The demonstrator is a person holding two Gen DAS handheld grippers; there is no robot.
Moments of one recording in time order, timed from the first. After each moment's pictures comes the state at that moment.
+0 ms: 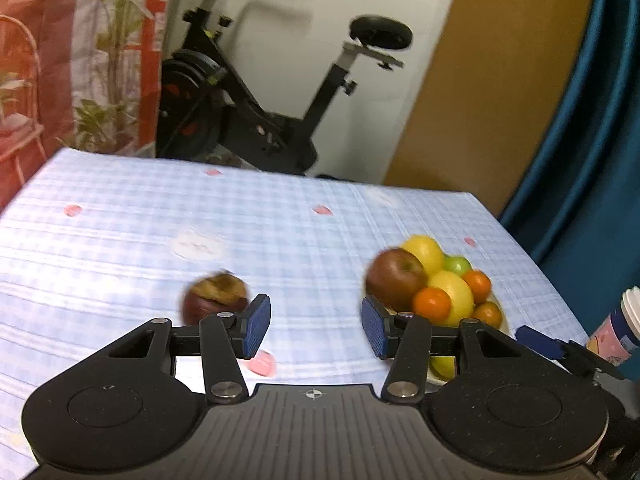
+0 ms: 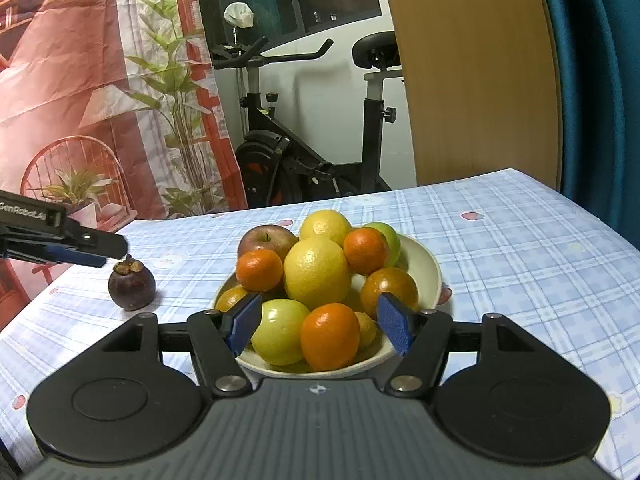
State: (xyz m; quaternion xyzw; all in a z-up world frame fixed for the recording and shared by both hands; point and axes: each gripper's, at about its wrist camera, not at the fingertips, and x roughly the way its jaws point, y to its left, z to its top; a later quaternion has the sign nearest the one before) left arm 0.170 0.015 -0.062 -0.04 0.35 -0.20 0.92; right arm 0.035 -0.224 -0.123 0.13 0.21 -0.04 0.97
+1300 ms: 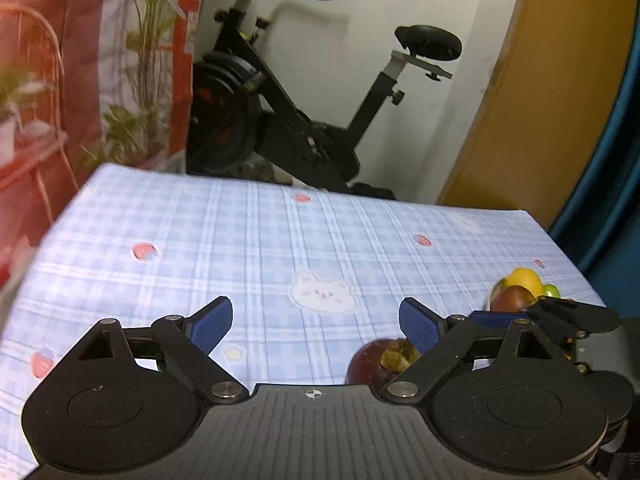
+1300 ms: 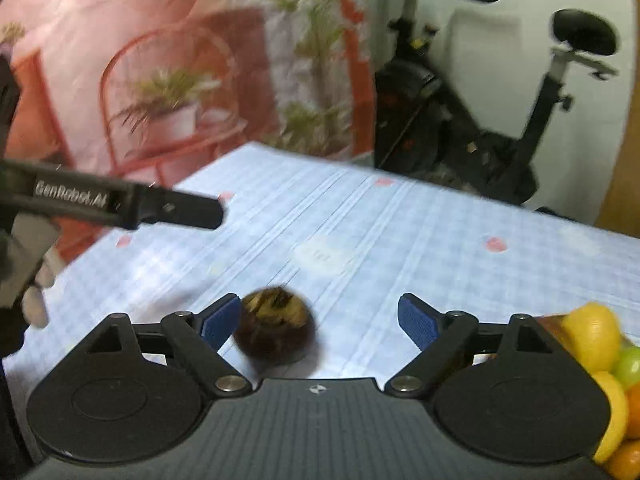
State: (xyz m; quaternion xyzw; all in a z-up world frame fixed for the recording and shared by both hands) left arm 0.264 0.110 -0.077 -0.03 0.35 -0.19 0.91; right arm 0.208 -0.079 -0.100 0.02 0.32 0.13 0.94
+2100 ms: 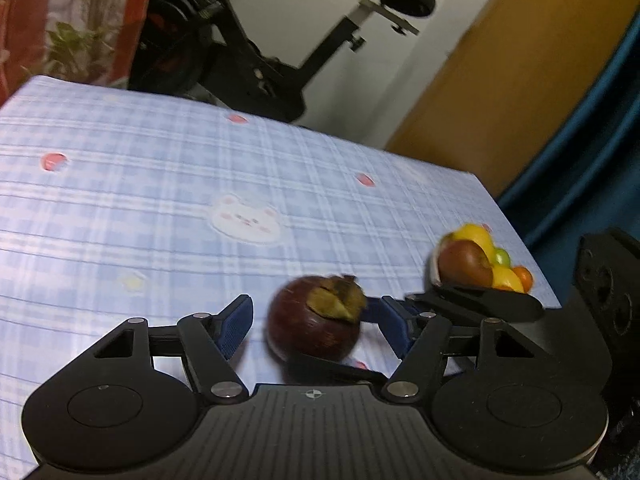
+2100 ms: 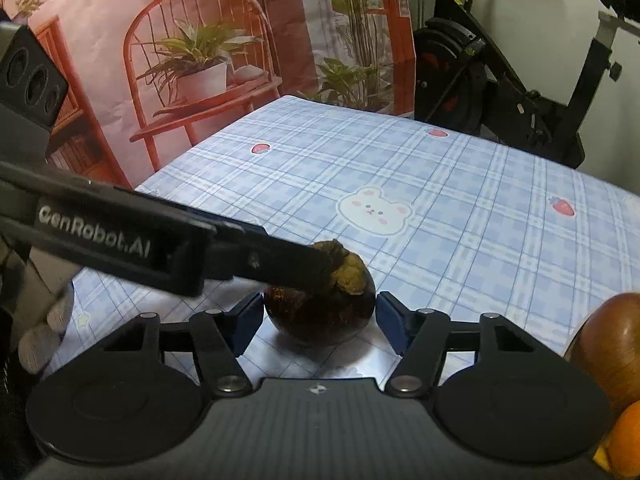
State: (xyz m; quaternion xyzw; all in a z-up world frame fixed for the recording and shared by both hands) left arm 0.264 0.089 -0.121 -0.09 0.43 -0.28 0.85; right arm 0.232 -0.062 -0.130 0.03 0.37 0.19 0.91
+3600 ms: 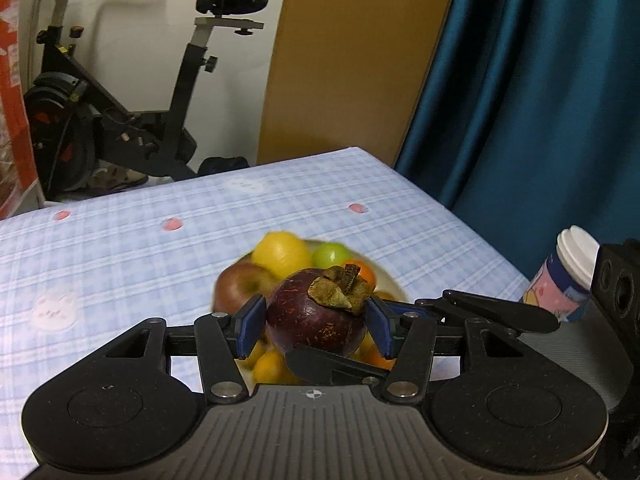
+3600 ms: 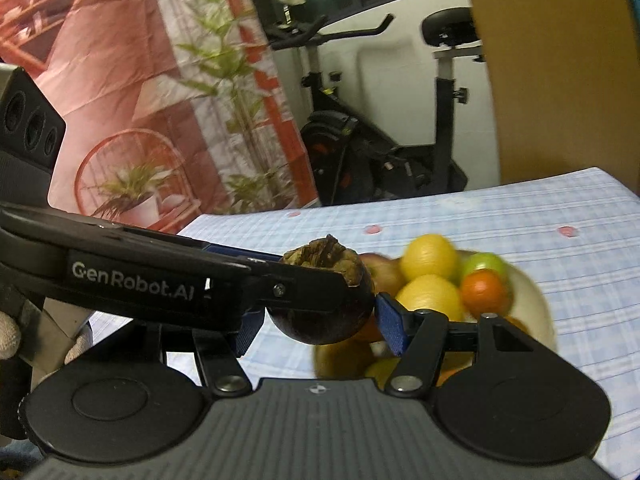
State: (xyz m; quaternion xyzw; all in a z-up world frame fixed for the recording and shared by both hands) left arm 0.192 -0.101 -0.064 0.05 0.36 -0.37 0.86; right arm 0.087 -0.205 -0.085 0.16 0.24 0.05 0.96
